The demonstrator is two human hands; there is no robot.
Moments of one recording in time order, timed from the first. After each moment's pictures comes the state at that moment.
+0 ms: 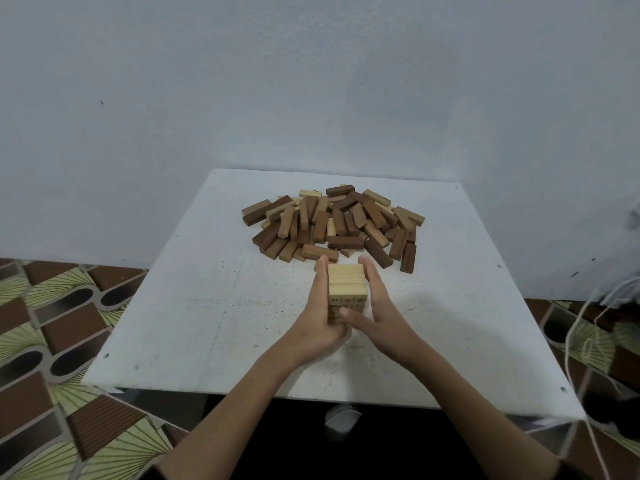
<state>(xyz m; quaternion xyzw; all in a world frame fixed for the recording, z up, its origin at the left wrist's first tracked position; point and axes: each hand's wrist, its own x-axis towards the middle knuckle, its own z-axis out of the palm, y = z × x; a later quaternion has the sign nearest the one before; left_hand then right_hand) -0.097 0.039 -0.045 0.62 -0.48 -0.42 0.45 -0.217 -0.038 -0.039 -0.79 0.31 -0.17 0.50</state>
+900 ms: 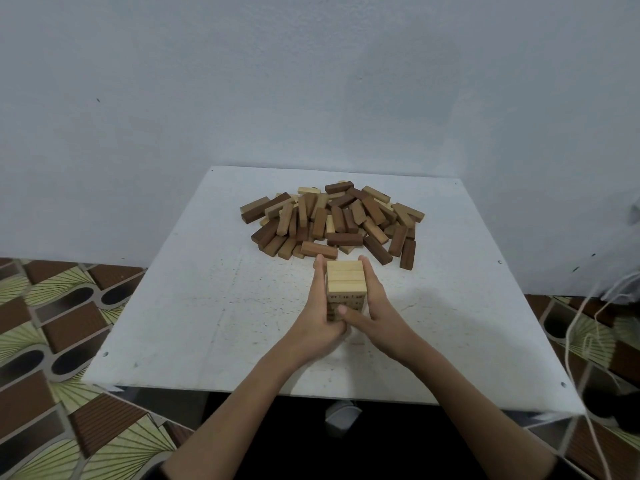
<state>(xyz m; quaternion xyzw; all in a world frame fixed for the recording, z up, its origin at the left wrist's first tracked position) -0.101 0.037 -0.047 0.62 -0.46 -0.43 0.47 -0.216 -0.041 -0.049 -0.78 0.32 -0.16 0.52</state>
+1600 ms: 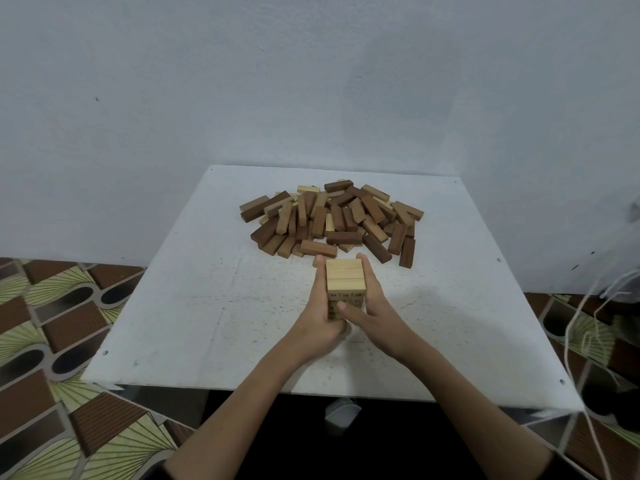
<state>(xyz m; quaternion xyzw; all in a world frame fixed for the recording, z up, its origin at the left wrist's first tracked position) -0.101 0.036 -0.052 0.62 -0.45 -0.44 0.46 -0.213 -0.043 -0.057 -0.75 0.31 -0.16 0.56</state>
